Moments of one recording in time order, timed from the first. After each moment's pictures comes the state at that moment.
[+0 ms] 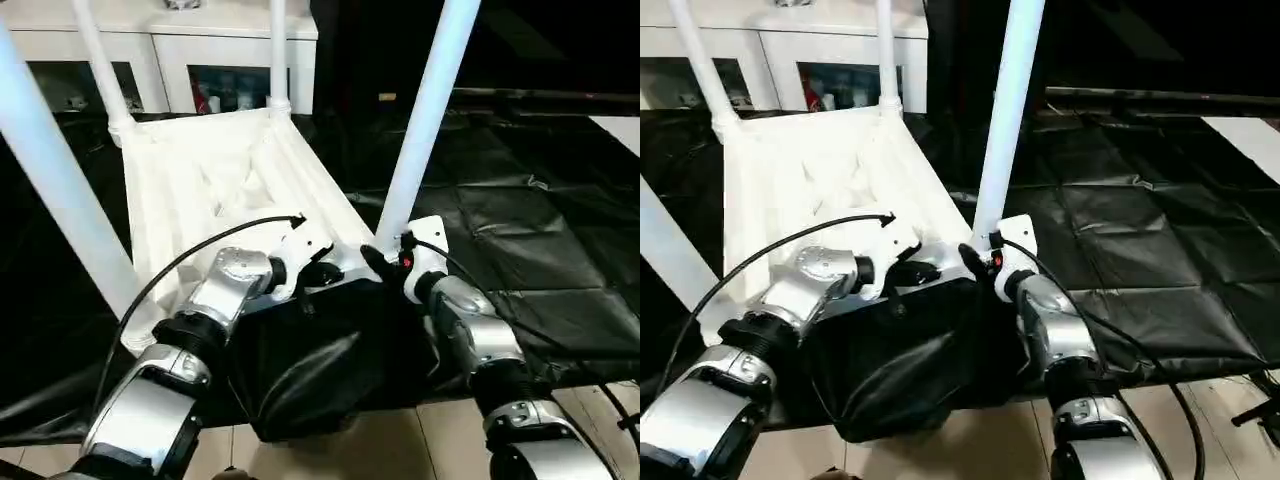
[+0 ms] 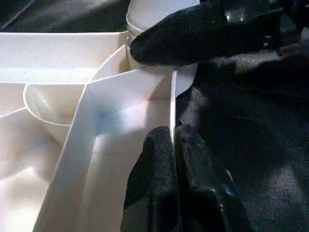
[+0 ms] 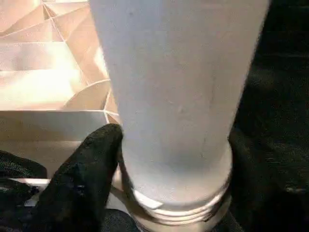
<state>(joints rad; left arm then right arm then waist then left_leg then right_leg) -0.75 0.16 -0.23 0.86 0.09 0.09 -0.87 -0.55 -0.06 -0.05 0.72 0.09 0.09 0.42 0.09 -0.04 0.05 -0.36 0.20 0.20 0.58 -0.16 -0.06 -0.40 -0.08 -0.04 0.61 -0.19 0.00</state>
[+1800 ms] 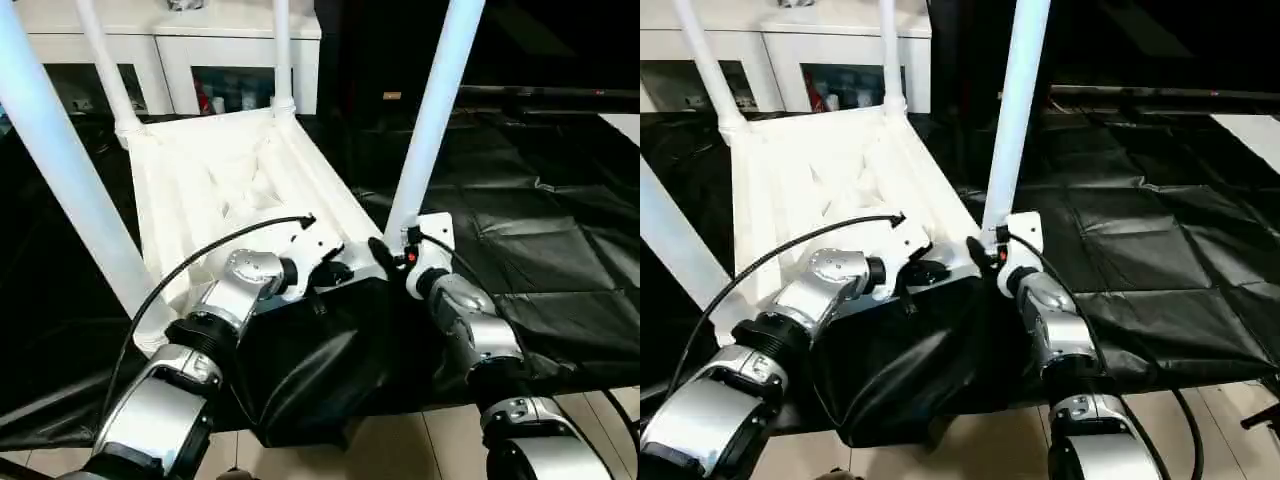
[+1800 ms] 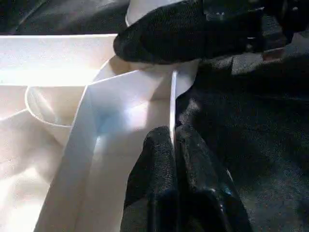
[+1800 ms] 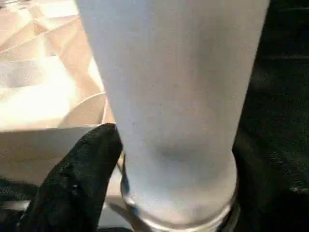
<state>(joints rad) -0.75 0.14 -0.22 0.88 0.11 0.05 -0.87 -0.55 -0.07 -0.07 0.74 0.10 0.07 0.45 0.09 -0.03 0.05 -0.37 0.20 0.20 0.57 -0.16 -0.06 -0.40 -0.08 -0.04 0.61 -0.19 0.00</state>
